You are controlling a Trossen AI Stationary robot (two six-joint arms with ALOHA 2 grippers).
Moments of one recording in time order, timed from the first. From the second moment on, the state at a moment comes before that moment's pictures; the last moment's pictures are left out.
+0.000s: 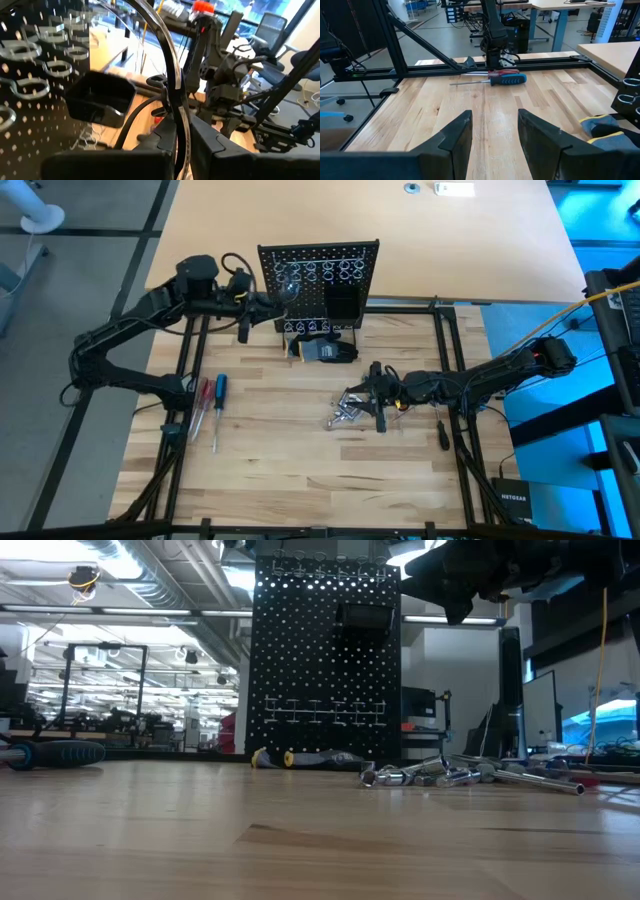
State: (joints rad) left arm 0.47 1.17 1.40 -0.49 0.36 -0.15; right arm 0.19 1.18 0.53 0.50 0.17 0.10
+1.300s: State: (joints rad) left arm 0.46 1.15 1.27 -0.49 0.26 -0.07; right arm 0.19 1.18 0.53 0.46 0.16 0.11
